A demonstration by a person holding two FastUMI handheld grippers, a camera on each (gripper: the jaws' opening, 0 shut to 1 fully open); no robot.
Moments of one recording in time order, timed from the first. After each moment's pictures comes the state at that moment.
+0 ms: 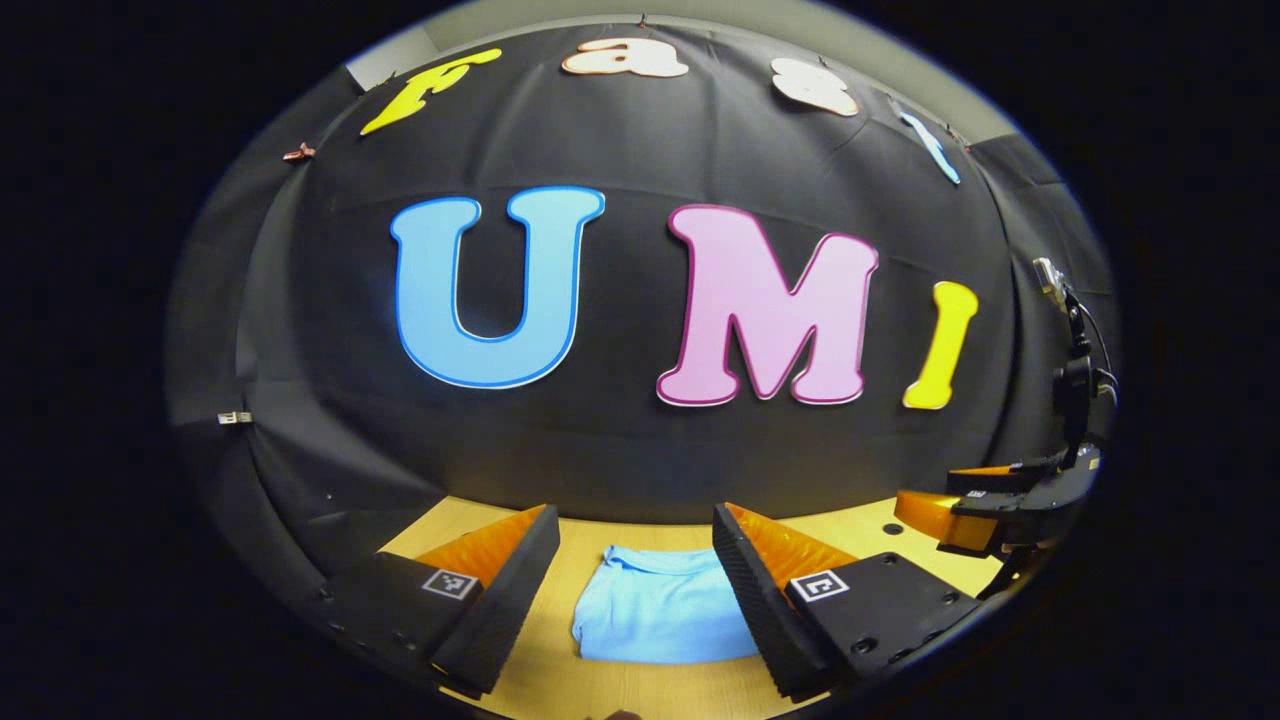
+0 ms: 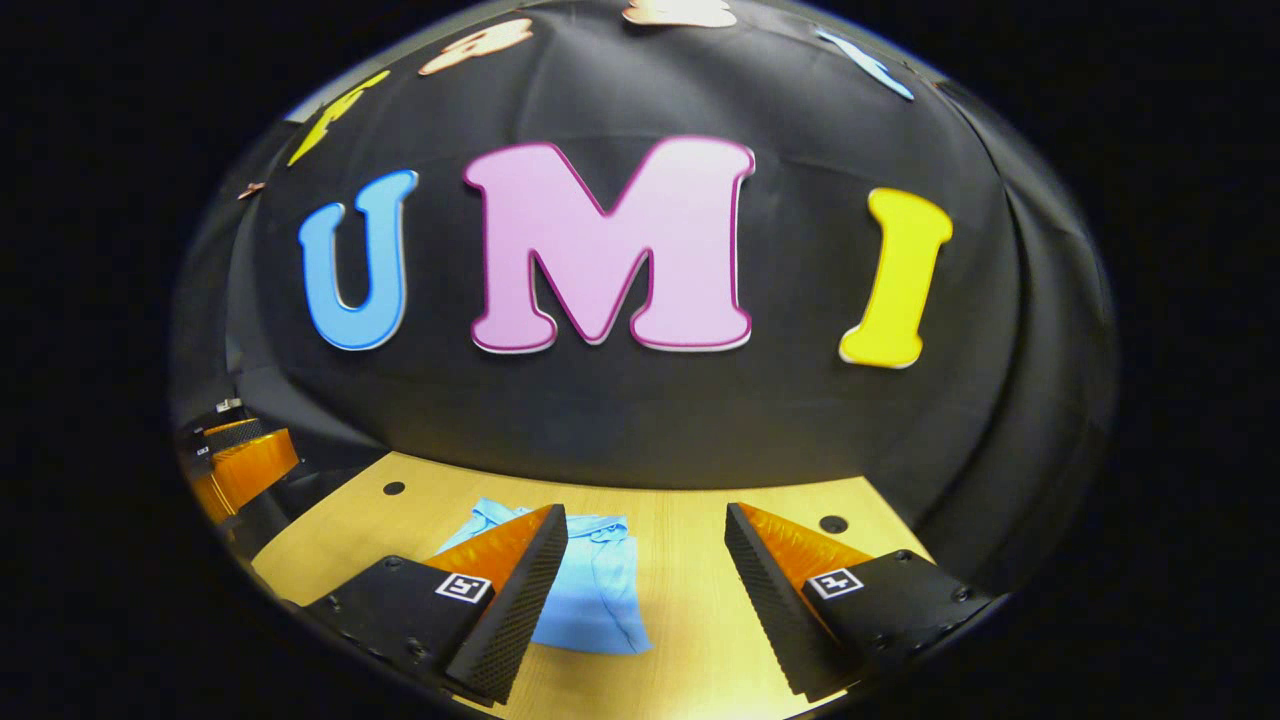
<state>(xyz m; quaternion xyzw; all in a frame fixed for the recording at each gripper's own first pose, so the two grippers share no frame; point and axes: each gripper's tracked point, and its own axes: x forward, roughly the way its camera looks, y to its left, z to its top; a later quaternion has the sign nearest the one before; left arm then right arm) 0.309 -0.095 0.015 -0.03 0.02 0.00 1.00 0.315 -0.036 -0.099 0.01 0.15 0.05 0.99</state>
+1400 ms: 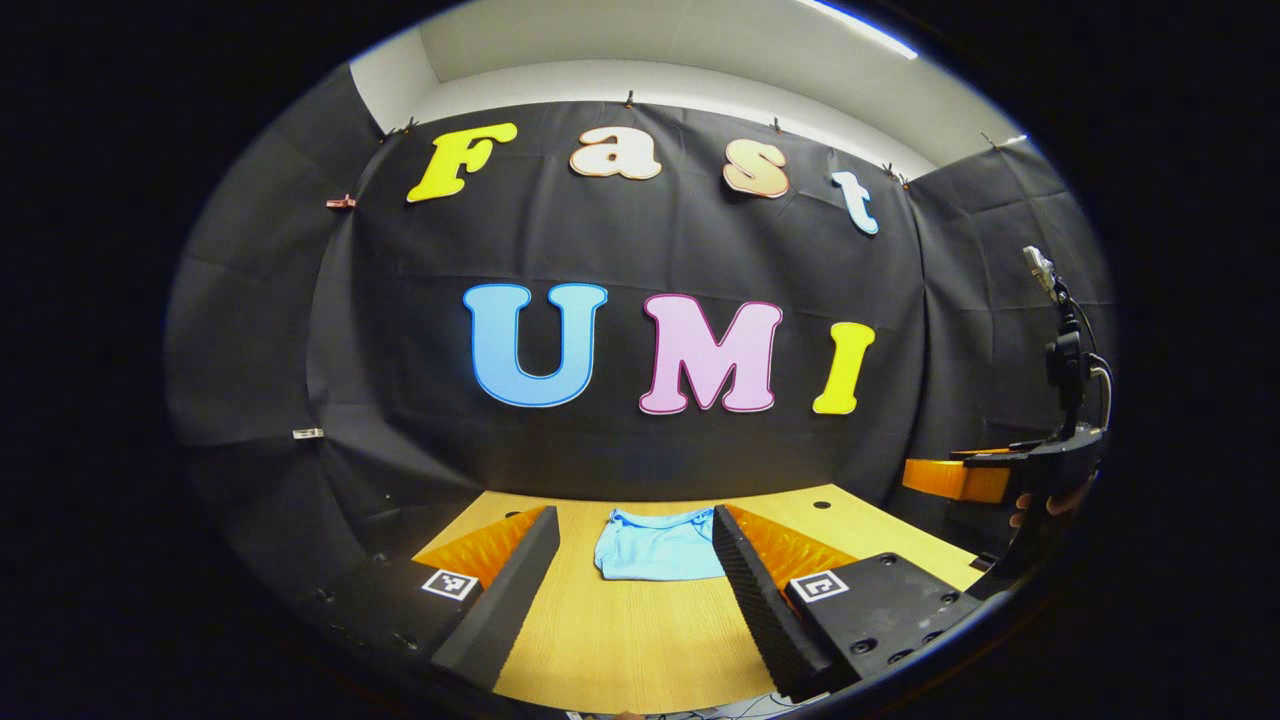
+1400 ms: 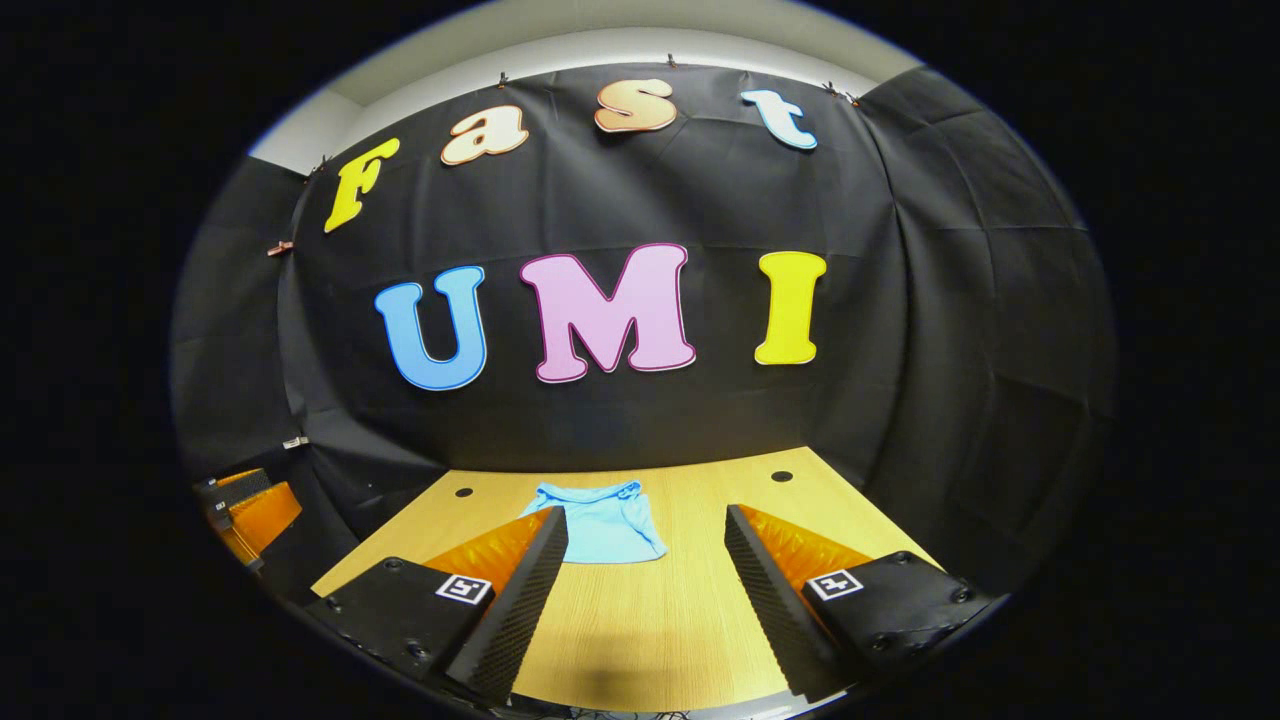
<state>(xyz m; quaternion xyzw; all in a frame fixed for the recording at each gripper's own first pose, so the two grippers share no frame) 0.038 -0.085 0.037 0.00 -0.01 -0.03 1.00 0.042 -0.051 -0.029 0.07 0.11 0.02 0.99</state>
